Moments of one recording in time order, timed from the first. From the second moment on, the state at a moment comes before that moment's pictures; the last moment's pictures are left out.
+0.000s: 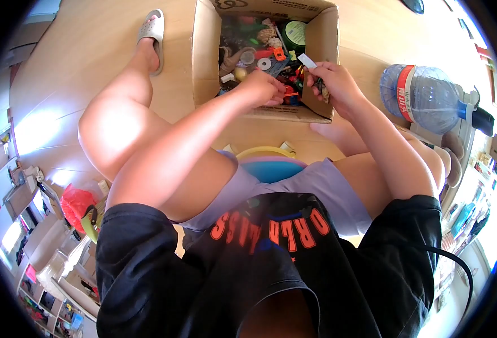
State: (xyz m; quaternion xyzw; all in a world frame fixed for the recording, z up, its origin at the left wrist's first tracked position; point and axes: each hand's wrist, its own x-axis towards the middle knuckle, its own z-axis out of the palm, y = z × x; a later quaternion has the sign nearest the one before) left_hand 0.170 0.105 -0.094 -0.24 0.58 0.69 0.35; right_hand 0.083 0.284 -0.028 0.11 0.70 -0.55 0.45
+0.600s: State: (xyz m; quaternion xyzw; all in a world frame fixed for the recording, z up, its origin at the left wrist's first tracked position) left_hand 0.141 0.097 -0.062 -0.27 0.50 0.82 0.09; right_hand 0.083 0.285 -0.029 0.10 0.68 -0.56 0.47
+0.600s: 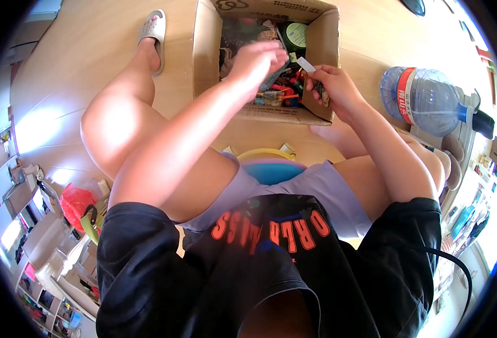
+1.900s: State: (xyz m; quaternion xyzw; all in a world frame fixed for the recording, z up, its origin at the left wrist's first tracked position) left_hand 0.181 0.106 -0.088 -0.31 0.53 0.74 0.28; right_hand 0.096 0.280 -0.041 0.13 0.59 -0.57 0.56
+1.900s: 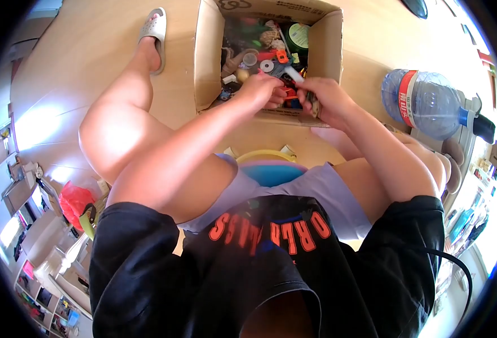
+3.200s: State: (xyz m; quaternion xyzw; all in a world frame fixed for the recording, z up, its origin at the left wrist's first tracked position) left_hand 0.174 0.117 -0.078 -0.13 0.71 0.69 0.10; right_hand 0.090 0.279 -0.050 0.14 0.51 -0.66 0.53
